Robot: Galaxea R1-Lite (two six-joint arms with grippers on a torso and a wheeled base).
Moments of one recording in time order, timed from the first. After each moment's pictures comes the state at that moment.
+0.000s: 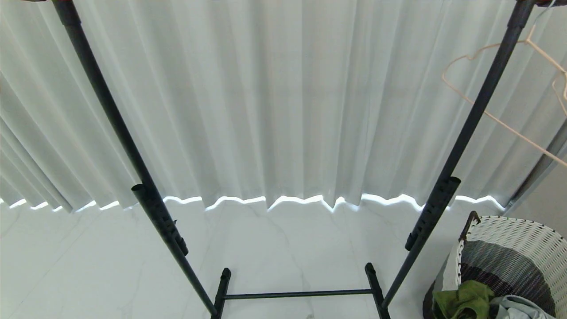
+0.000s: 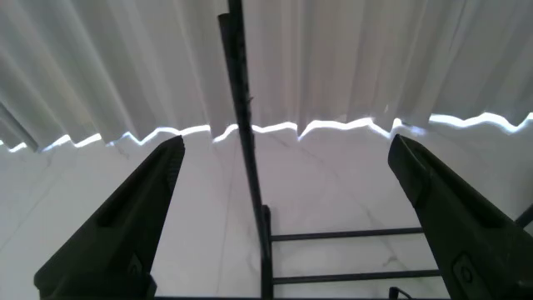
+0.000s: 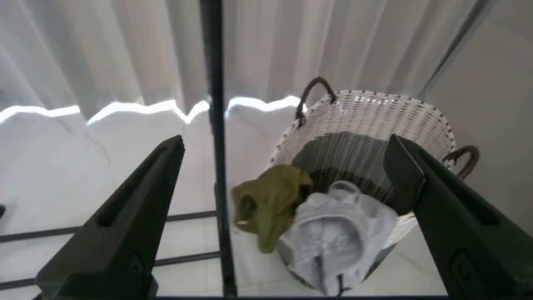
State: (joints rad) left arm 0.01 0.00 0.00 -0.01 -0.04 0.10; right arm 0.00 0.00 0.00 0.00 -0.05 0.00
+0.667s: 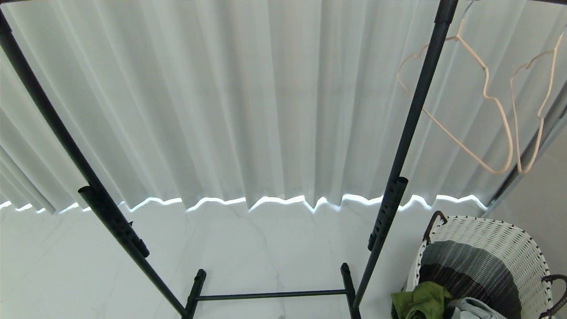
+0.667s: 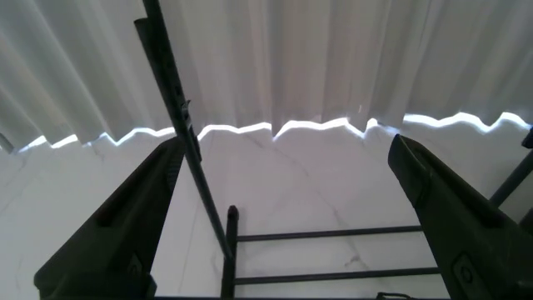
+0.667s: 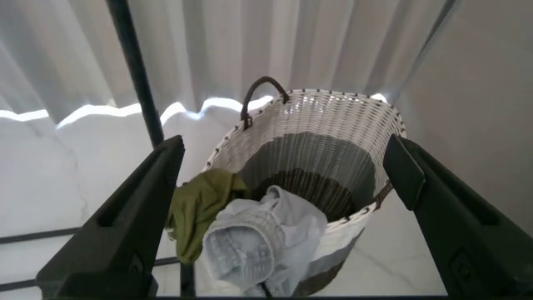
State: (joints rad) left arm 0.01 0.00 0.00 -0.01 -0.04 0.10; right arm 0.00 0.00 0.00 0.00 -0.05 0.01
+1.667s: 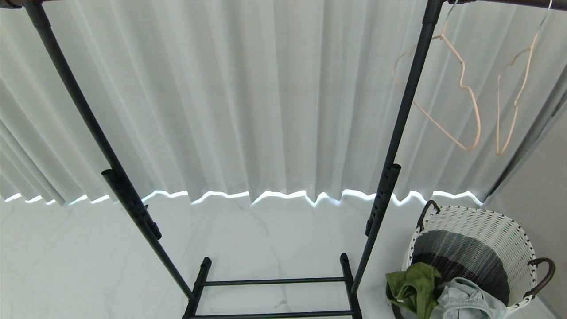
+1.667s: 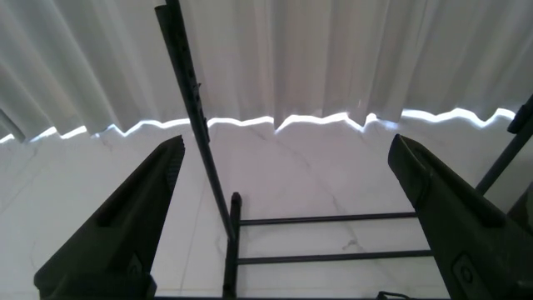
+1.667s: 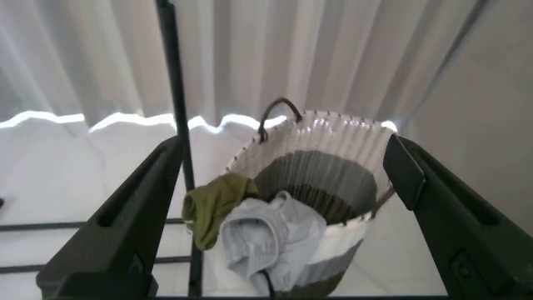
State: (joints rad) left arm 0.01 0.00 0.00 -0.01 -0.04 0.10; right arm 0.02 0.06 -0.13 0.01 0.00 -0.02
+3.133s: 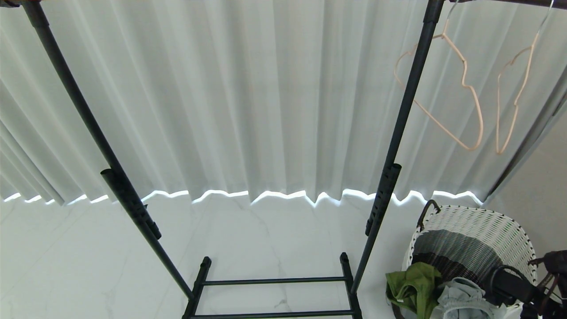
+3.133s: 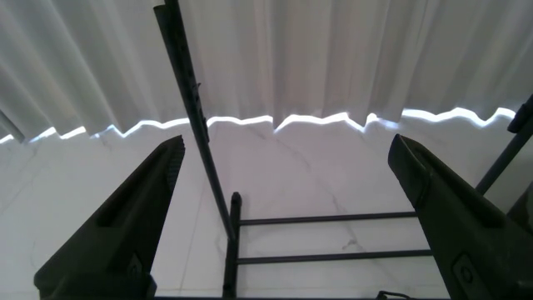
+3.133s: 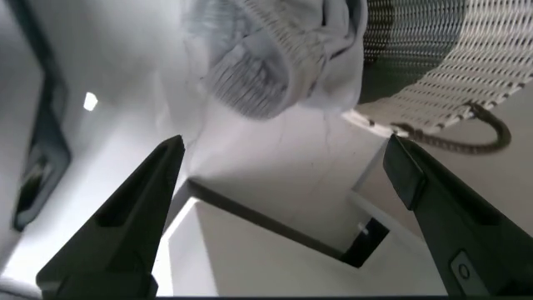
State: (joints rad) left arm 0.01 0.00 0.00 -0.01 -0.04 0.10; right arm 0.02 1.56 -0.18 -0.39 -0.06 -0.73
